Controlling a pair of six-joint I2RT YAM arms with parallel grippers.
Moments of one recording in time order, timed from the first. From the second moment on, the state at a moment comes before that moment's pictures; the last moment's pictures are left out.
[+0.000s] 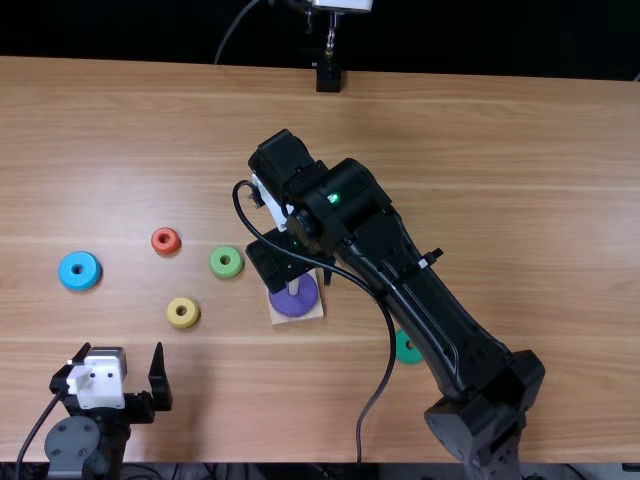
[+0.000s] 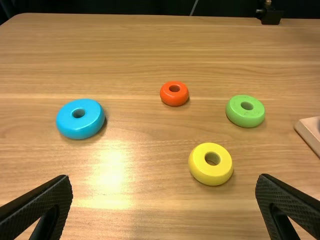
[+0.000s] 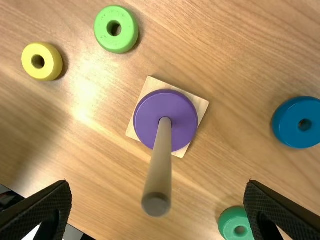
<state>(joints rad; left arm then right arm) 0.00 0.01 0.13 -0.48 0.00 -0.04 0.68 2.13 2.25 -1.47 -0.06 0.07</state>
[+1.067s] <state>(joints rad) 0.00 0.01 0.13 -0.48 0.00 -0.04 0.40 2.11 2.27 -1.42 -0.05 0.06</state>
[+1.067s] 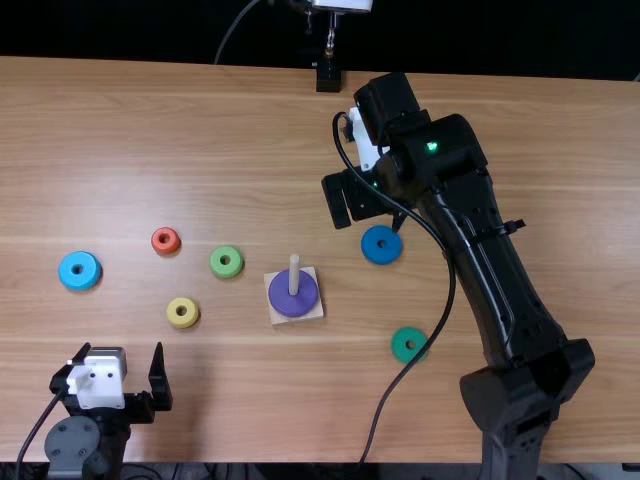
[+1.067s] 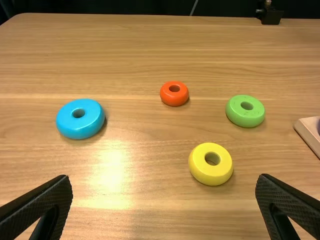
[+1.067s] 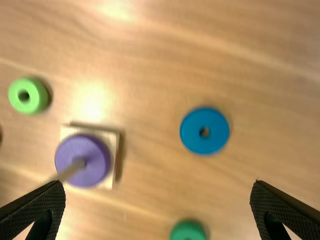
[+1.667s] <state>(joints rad) 0.00 0.01 0.13 -0.48 0.00 -0.04 0.33 2.07 1.95 -1.33 -0.06 0.06</state>
